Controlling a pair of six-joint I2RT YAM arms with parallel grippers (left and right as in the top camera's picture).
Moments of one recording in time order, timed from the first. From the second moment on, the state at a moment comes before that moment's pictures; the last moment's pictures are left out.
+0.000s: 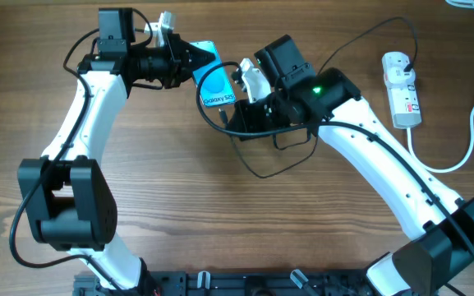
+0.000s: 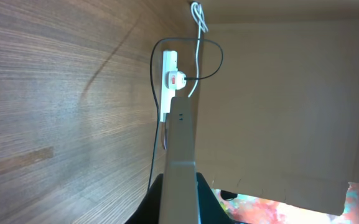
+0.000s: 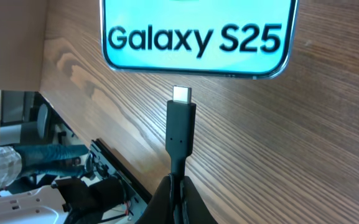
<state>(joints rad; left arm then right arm) -0.04 1.87 1.47 -0.46 1.08 -0.72 0.58 1.70 1.58 -0.96 -0.55 0.35</state>
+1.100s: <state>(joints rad) -0.02 1.87 1.47 -0.45 1.11 -0.70 0.59 1.70 1.57 -0.88 -0.54 0.40</state>
